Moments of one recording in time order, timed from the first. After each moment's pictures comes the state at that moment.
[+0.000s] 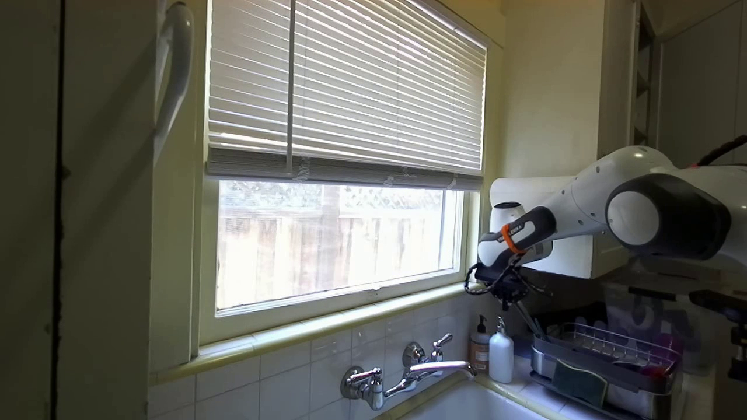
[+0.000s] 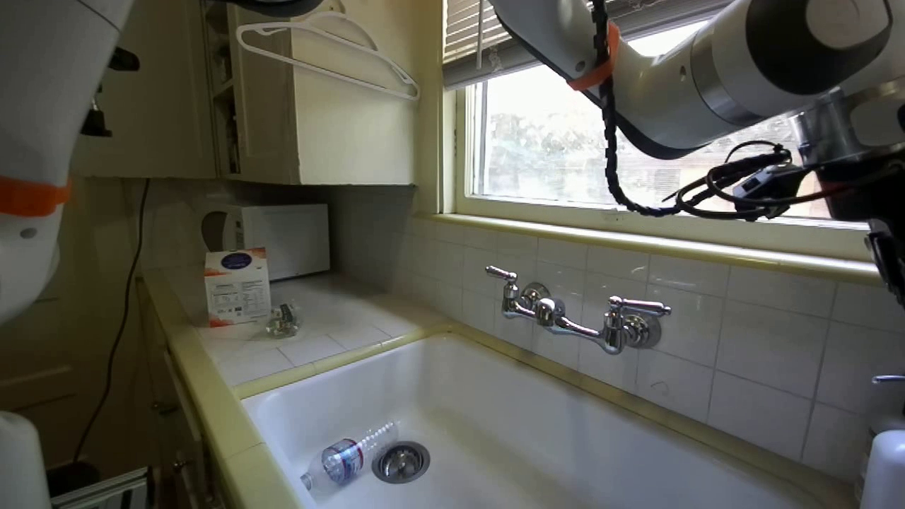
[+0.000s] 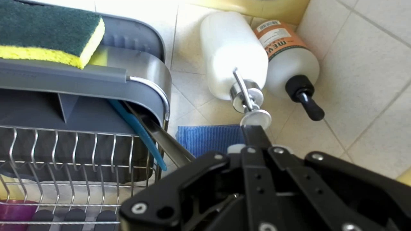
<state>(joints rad) -0.14 0.39 -0.35 -1.63 -0.14 2.36 0.89</state>
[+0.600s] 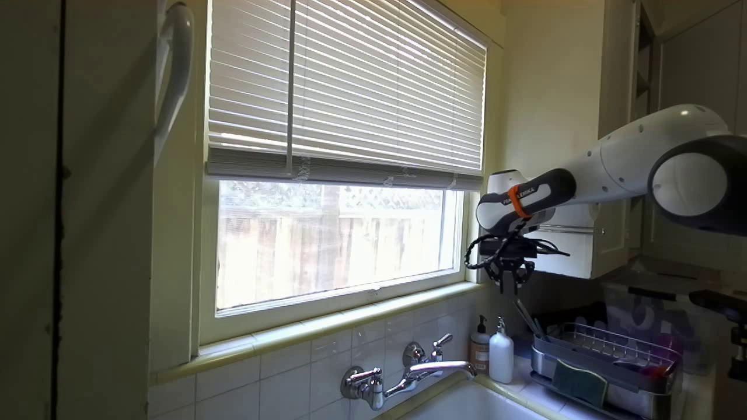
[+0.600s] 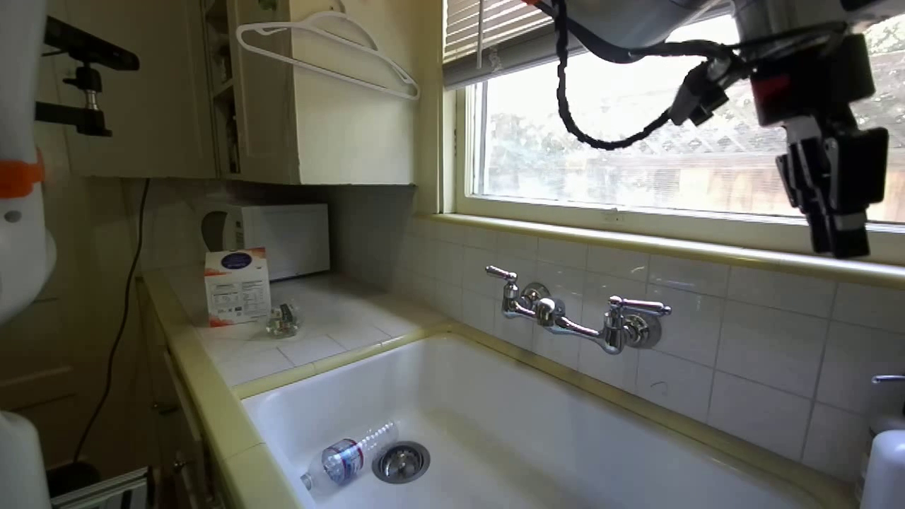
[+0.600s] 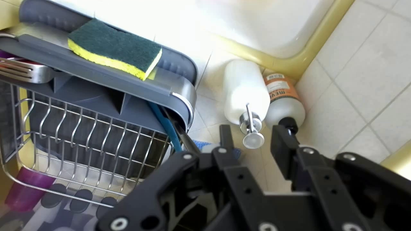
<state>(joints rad) -0.12 0.20 -0.29 -1.64 -0.19 2.04 0.72</state>
